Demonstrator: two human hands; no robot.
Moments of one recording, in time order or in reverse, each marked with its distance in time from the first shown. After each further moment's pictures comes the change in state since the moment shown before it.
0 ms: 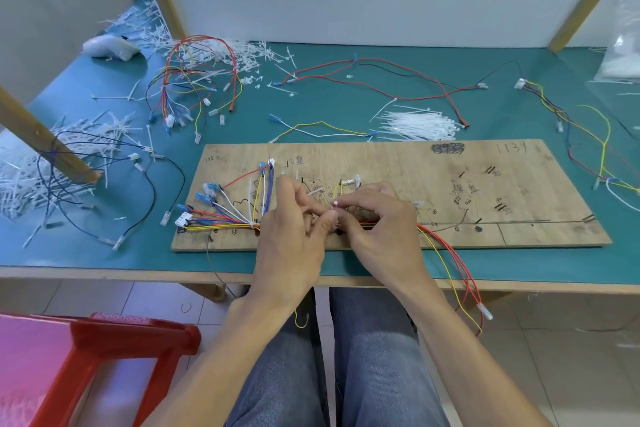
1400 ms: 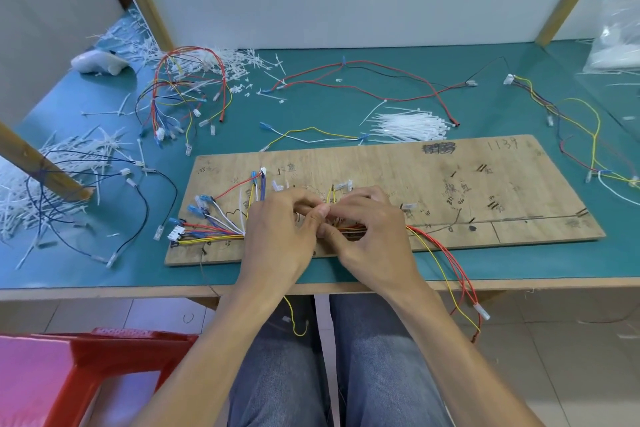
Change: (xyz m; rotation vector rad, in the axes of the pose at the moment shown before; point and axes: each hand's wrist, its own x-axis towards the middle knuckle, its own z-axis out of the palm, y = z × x) left_hand 0.028 0.011 -0.008 0.183 -0.085 -0.093; right_hand -0.001 -0.001 0.000 -0.059 -0.042 -0.111
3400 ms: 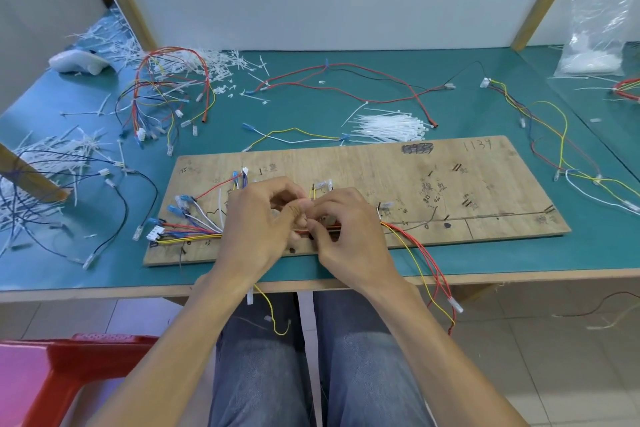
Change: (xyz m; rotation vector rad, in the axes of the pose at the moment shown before) left_hand 0.006 0.007 -0.005 -0.178 -0.070 0.039; right_hand 0.000 -0.006 -0.005 -0.060 -0.086 0.044
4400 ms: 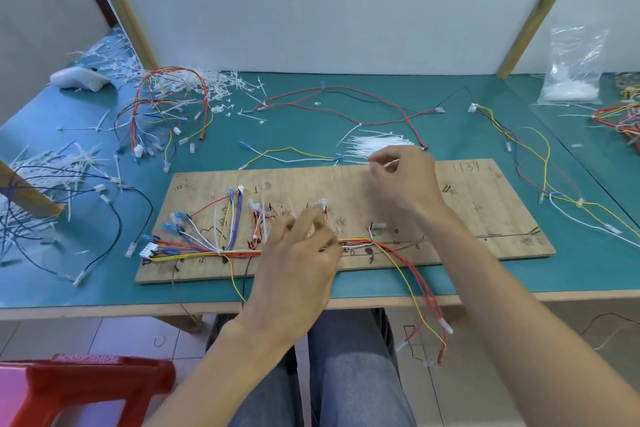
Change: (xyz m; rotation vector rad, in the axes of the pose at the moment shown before) left_hand -0.031 0.009 0.040 0.777 -0.013 0.617; right_hand 0.098 0.060 -0.081 -0.127 0.095 0.379
